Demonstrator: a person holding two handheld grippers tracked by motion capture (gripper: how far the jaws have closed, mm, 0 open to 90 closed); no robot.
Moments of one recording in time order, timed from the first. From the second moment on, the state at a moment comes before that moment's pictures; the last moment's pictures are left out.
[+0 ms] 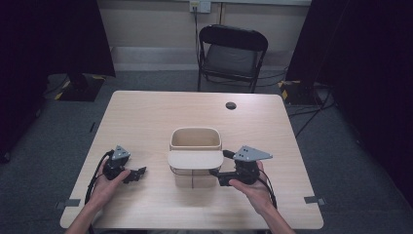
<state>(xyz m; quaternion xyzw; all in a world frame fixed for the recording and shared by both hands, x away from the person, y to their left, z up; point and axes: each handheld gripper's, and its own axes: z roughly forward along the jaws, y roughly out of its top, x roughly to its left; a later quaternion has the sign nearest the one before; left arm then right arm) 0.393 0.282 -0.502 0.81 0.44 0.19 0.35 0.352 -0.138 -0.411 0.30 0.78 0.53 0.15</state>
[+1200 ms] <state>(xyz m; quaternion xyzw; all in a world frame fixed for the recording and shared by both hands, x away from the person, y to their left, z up) 0.393 0.282 -0.502 0.81 0.44 0.19 0.35 0.361 -0.140 -0.405 0.30 0.77 0.54 0.15</state>
